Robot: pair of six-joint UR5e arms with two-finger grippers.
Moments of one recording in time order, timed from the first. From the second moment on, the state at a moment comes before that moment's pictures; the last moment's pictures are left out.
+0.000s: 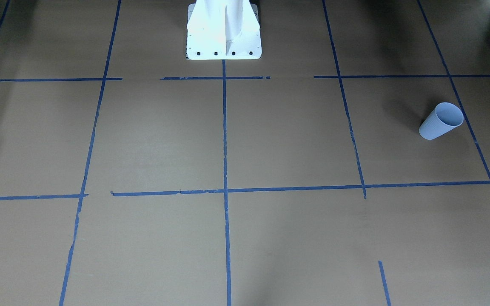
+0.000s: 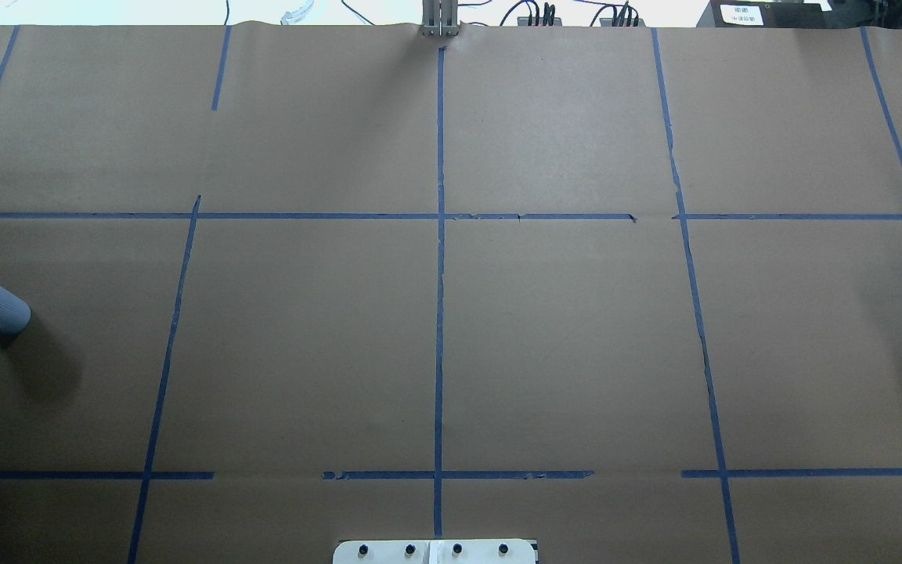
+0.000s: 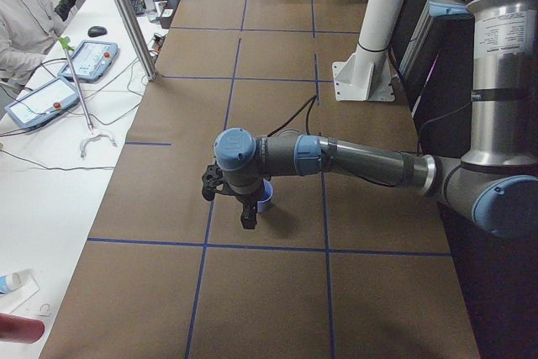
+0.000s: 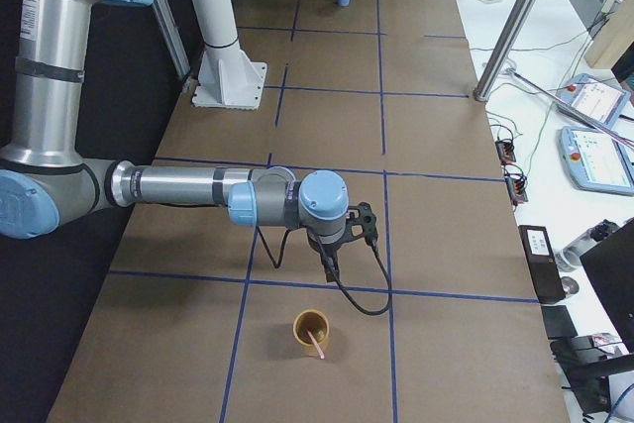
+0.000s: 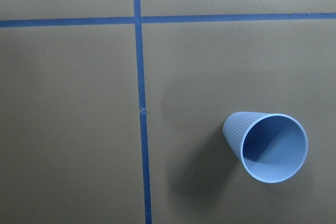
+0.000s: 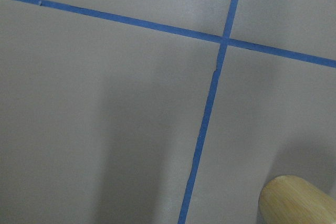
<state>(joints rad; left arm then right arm) -1.56 -1.49 -1.84 -1.32 -2.46 0.10 1.58 -1.75 1.80 -1.57 2.43 -0.20</state>
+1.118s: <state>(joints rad) -1.56 -1.47 -1.84 -1.36 -2.44 0.12 1.58 -1.78 1.81 -1.54 2.44 -0.20</state>
